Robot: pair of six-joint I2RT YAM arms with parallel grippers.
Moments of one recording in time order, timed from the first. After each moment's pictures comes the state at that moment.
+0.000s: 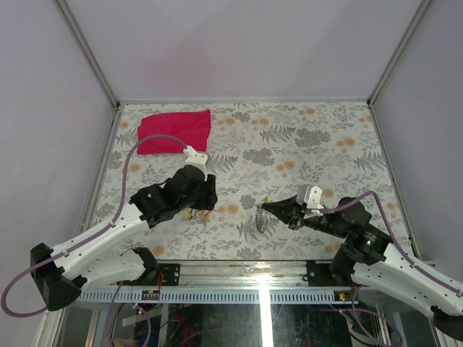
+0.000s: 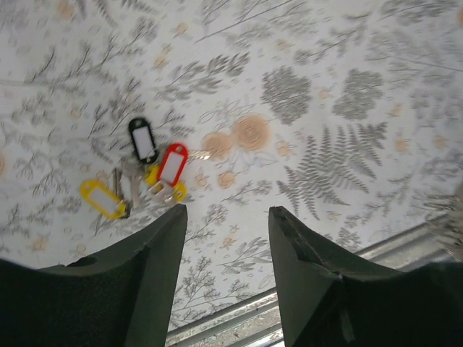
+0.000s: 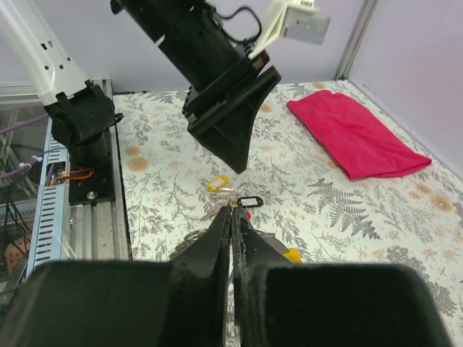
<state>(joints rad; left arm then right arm) -0.84 1.02 0.93 -0.65 -0.18 -0.51 0.94 0.50 0.52 0.05 -0.30 -0.10</state>
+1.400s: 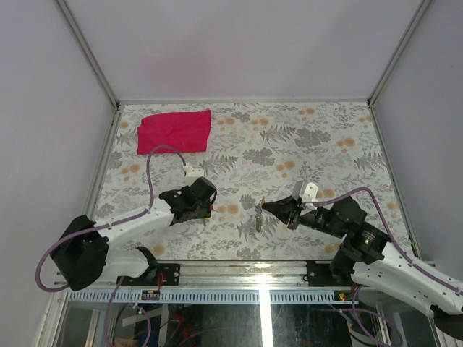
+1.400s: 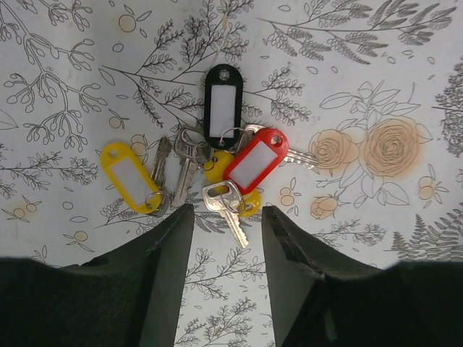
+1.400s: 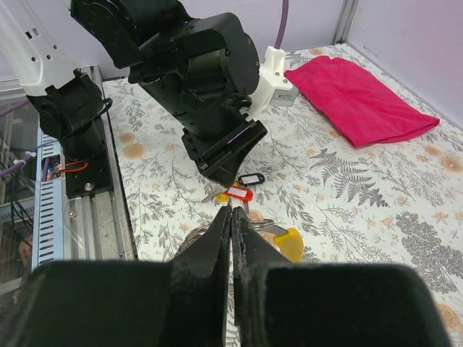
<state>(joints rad) -0.78 1.25 0.68 -0.50 -0.33 -0.75 0.94 0.52 0.52 -0.01 -0.25 -0.05</state>
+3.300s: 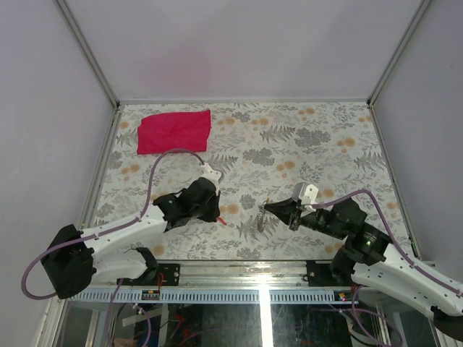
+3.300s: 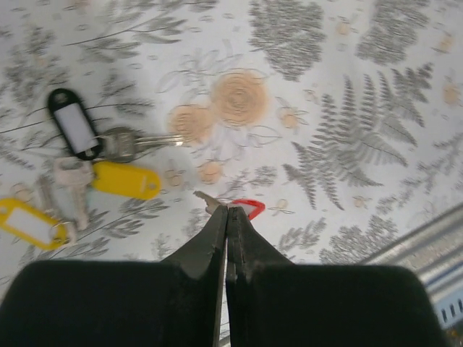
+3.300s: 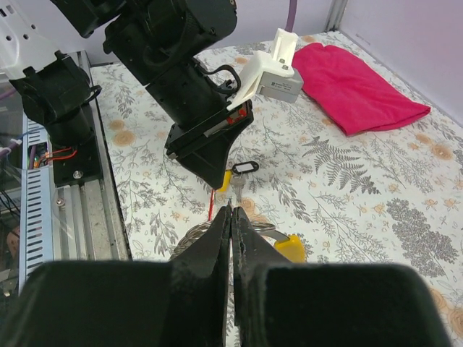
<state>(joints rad) -0.84 1.15 0.66 -0.37 -0.09 -0.51 0.94 0.50 0.51 -0.05 -0.22 -0.07</state>
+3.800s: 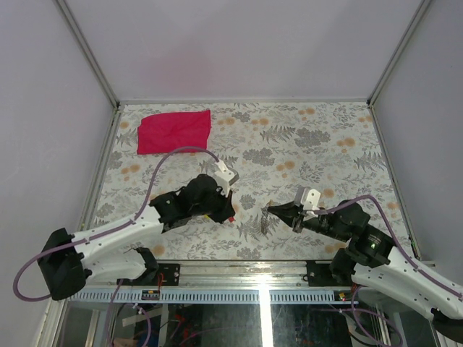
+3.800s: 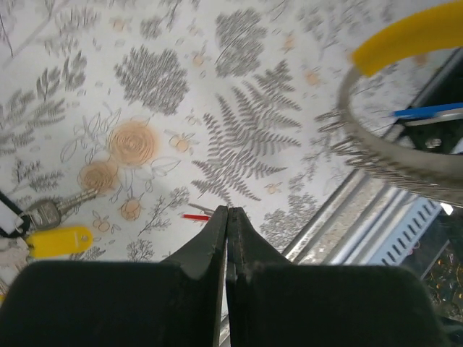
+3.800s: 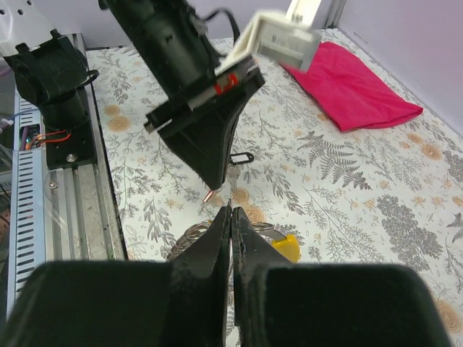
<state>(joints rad) -0.91 1.13 0.72 -0.29 0.12 -0.37 0.94 0.45 0.51 -0.13 -0.23 -0.13</state>
